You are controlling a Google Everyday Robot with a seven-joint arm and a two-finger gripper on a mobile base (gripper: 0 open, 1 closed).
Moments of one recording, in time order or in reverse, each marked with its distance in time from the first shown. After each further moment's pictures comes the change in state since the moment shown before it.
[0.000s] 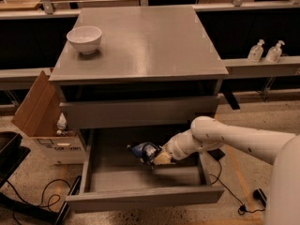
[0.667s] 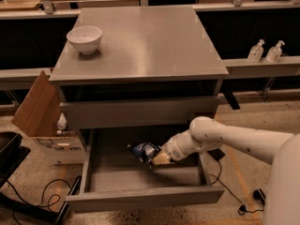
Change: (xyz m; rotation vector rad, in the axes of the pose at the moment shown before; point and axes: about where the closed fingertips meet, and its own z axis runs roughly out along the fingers) arm 0.000 0.002 0.004 -0.007 0.002 -0.001
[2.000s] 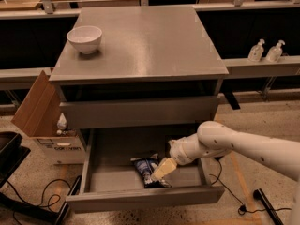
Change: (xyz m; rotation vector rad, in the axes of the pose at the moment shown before) arm 0.010 0.015 -0.022 0.008 -0.042 -0.012
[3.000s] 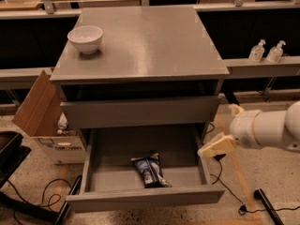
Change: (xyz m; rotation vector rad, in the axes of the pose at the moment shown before) arm -0.043 0.024 -0.281 0.445 -0.082 -0.060
